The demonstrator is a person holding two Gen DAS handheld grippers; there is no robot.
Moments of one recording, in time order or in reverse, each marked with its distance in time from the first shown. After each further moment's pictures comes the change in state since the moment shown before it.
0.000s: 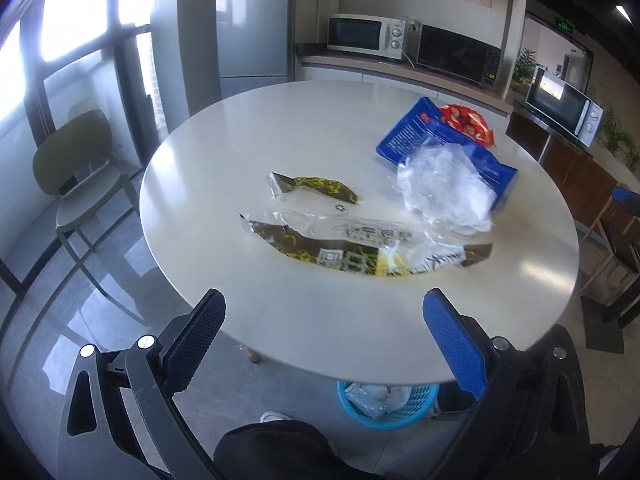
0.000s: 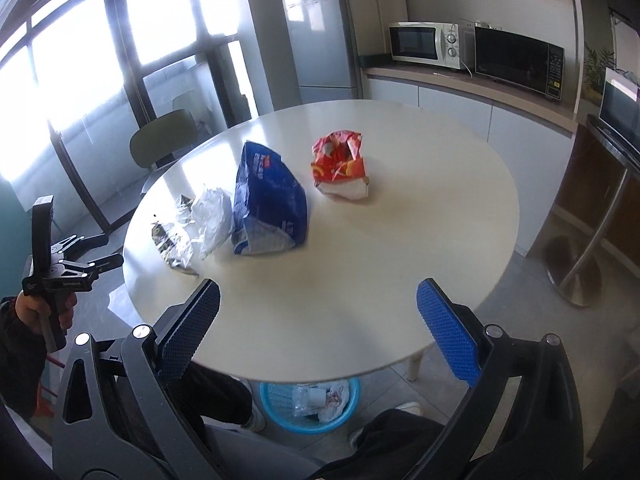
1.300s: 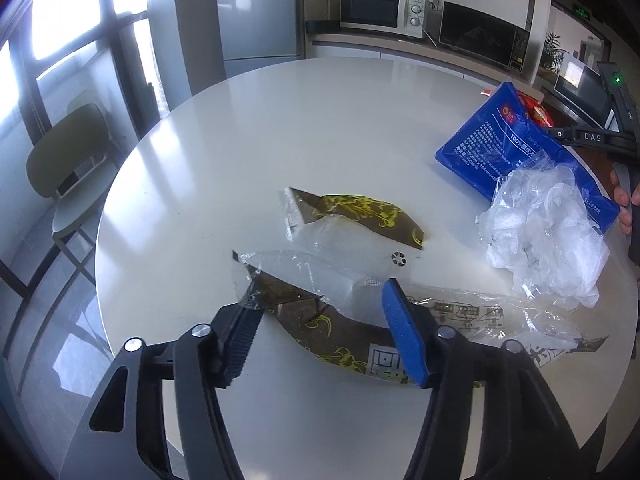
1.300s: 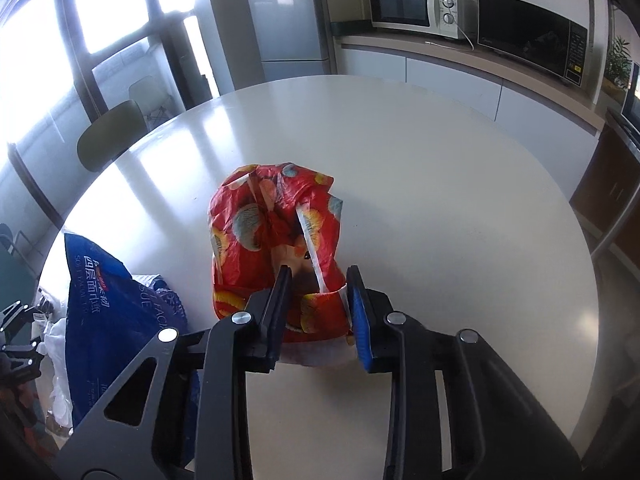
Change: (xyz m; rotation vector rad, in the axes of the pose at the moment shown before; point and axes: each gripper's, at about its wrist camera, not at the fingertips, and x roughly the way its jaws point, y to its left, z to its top) left arm 0.084 0.019 0.040 0.010 0.070 0.049; right arm 0.213 -0.045 0.108 0.045 0.112 -0.078
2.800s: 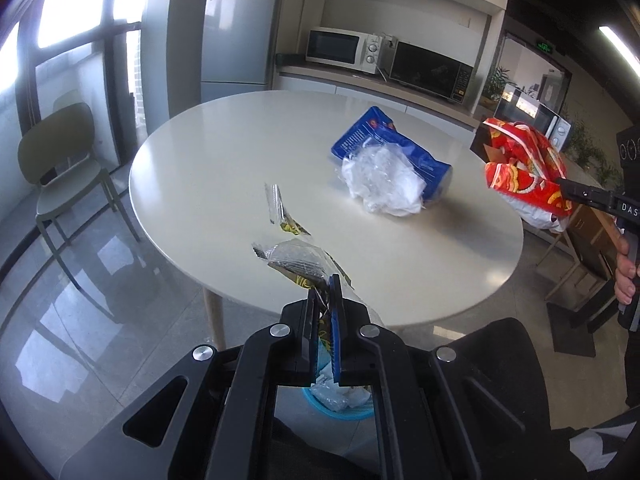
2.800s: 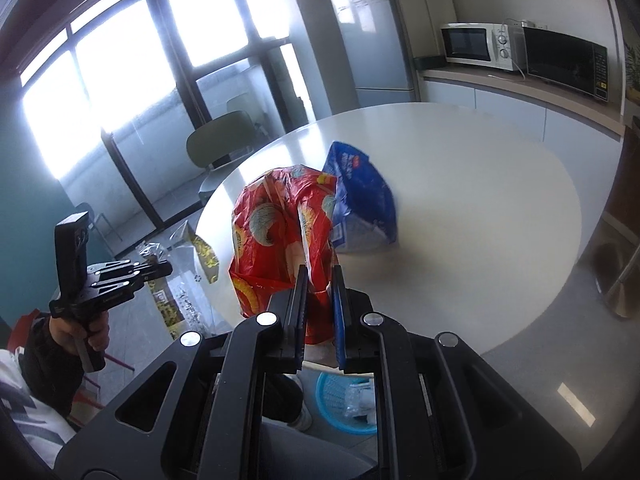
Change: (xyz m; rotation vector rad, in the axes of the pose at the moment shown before) left arm -0.139 -0.035 -0.092 -0.027 -0.113 -0.184; right arm -0.225 0.074 -0.155 -0.087 -0.096 0.304
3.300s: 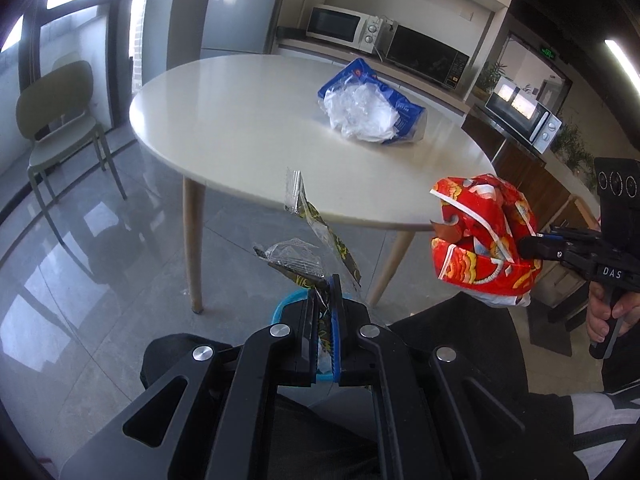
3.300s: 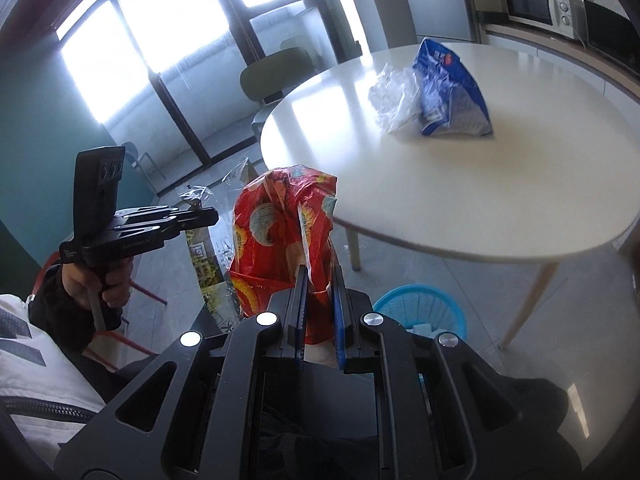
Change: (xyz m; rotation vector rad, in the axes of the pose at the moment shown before) left arm -0.008 -0.011 -0.071 -0.090 0.082 -0.053; right arm 0.032 0.052 -0.088 -0.078 0.202 0.174
